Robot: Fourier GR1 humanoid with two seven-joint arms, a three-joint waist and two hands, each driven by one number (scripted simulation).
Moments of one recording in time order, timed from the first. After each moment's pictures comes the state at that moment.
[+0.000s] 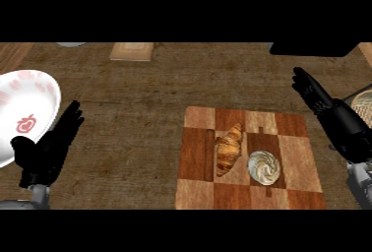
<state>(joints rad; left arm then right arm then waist) -0.02 0.42 -0.14 -1.58 0.21 0.17 0.16 -0.23 -0.55 0.20 -1.69 -0.22 -0.01 0.15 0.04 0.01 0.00</state>
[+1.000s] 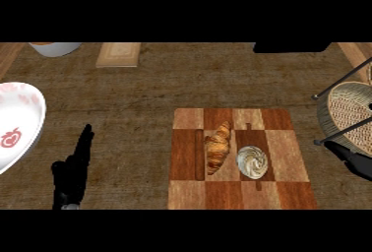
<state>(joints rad) 0.09 0.24 -0.18 -1.47 0.08 0.33 0.02 0.07 -0.43 -0.10 -1.97 -0.16 -0.38 0.17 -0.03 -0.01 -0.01</state>
